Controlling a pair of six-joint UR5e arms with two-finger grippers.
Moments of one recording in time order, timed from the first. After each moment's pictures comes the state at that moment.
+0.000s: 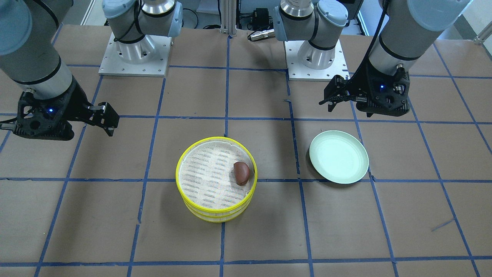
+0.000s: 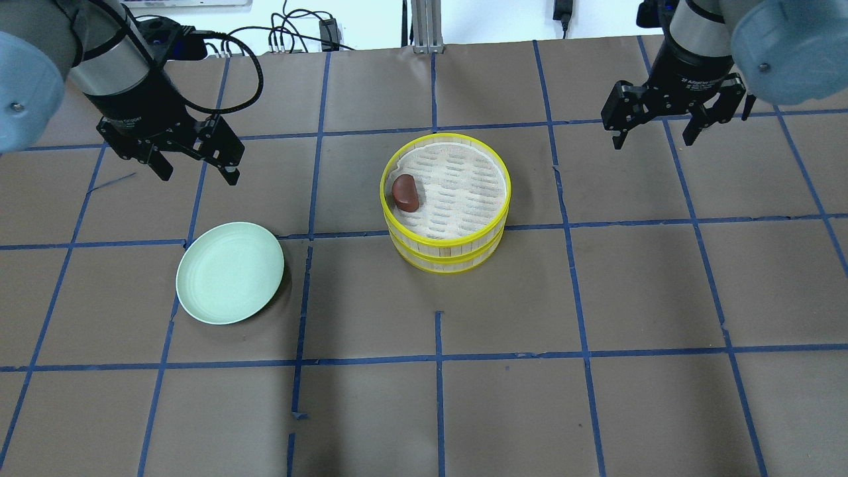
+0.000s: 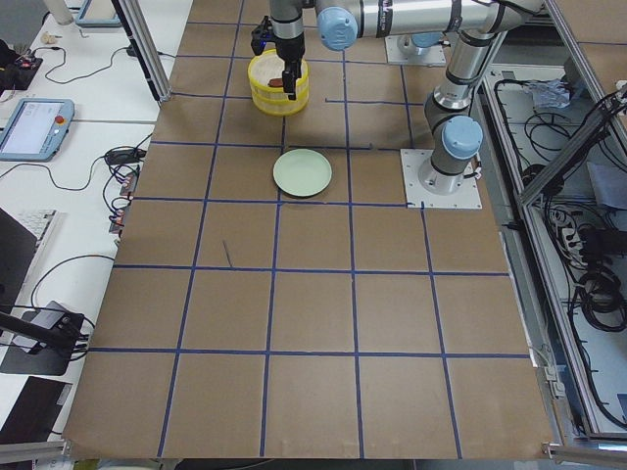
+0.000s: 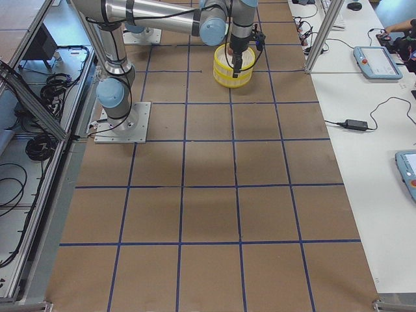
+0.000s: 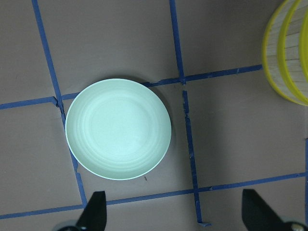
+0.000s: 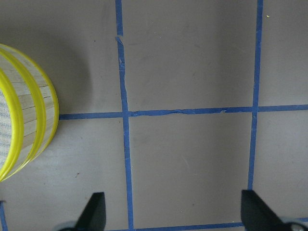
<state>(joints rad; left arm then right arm) -1.47 -1.61 -1.59 -1.59 1.58 0.23 1.48 -1.44 1.57 -1.66 -1.62 -0.07</state>
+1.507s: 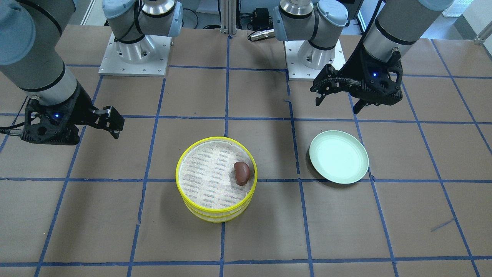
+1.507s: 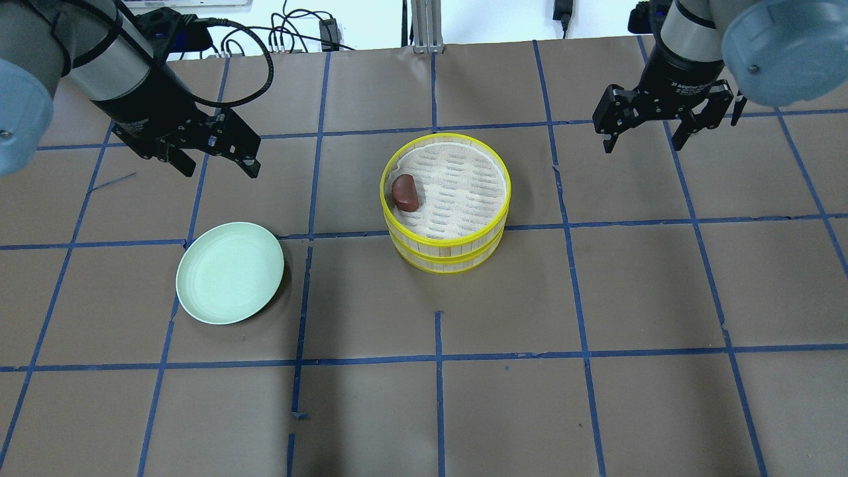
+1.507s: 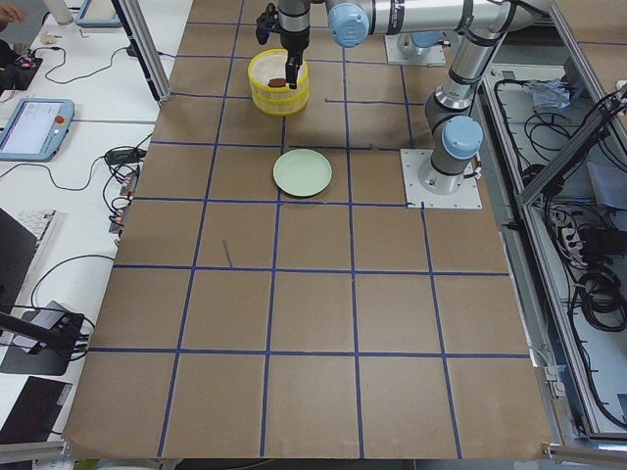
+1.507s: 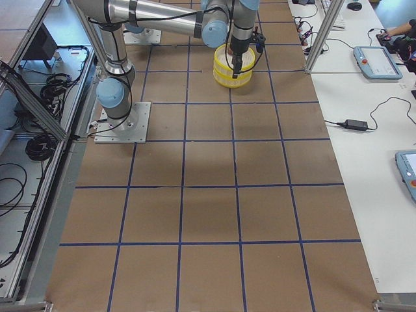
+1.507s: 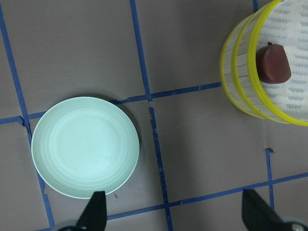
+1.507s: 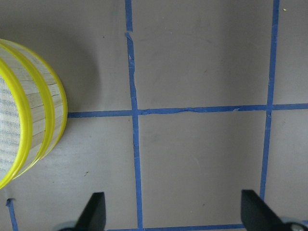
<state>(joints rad) -1.48 -1.55 -1.63 -1.54 1.45 0.24 1.49 -1.43 1.57 -1.66 -1.59 -0.06</state>
